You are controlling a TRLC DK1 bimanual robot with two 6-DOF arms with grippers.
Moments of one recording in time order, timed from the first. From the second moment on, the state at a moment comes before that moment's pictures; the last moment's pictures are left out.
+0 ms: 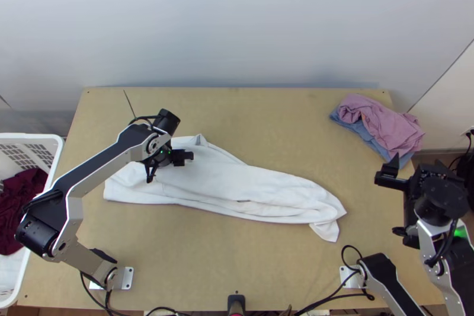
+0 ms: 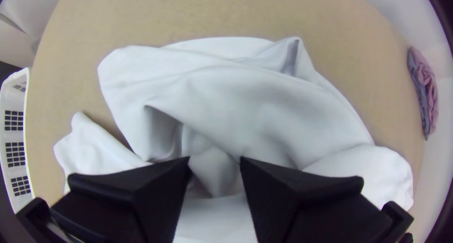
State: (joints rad) left arm -0.41 1.68 1.26 -0.84 -0.09 -0.47; right arm 0.27 0.54 0.83 -0.60 0.66 -0.04
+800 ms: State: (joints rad) left arm -0.32 1.65 1.57 -0.78 -0.10 -0.43; right arm 0.61 0.86 1.08 -0.78 0.36 0.20
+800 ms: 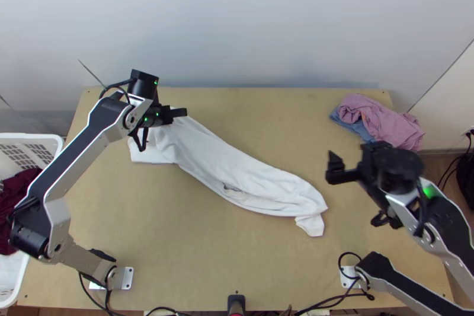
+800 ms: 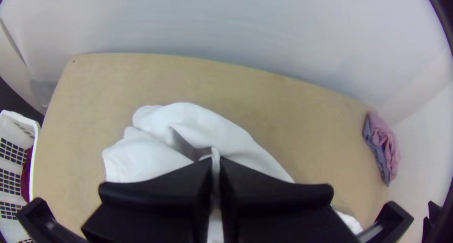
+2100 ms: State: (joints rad) left arm -0.31 1.45 1.41 -1.09 0.12 -0.48; right arm 1.00 1.67 1.27 -0.67 -0.31 0.46
